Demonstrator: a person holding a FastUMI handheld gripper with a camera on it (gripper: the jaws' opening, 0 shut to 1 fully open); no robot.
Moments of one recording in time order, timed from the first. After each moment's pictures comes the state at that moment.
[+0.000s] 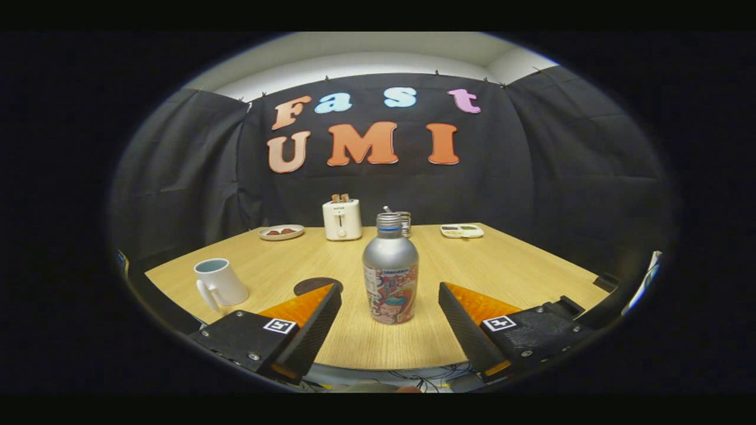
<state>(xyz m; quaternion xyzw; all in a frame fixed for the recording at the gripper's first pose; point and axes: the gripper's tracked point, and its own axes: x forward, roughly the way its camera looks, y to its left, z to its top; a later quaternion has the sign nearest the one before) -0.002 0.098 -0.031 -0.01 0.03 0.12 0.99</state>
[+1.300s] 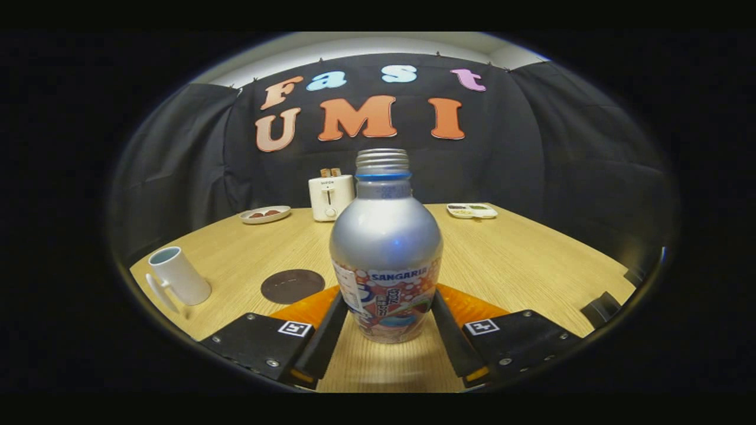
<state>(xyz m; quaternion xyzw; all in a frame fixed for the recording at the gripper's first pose) 0.080 0.111 -0.076 -0.02 0.08 0.10 0.99</state>
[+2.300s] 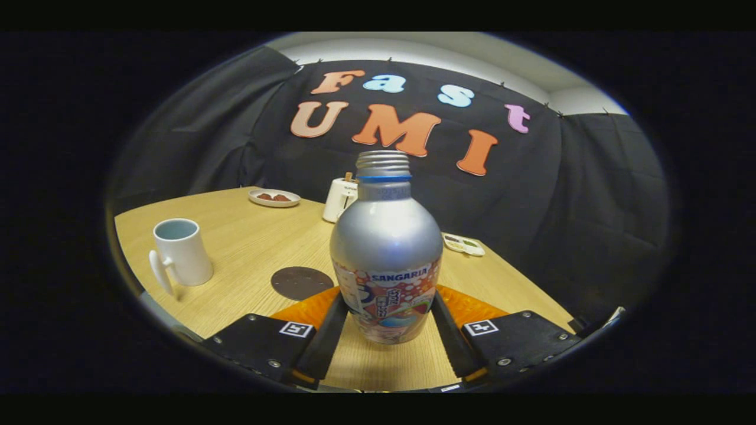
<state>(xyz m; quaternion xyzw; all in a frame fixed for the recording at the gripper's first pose) 0.039 0.144 -0.028 -0.20 0.03 0.08 0.98</state>
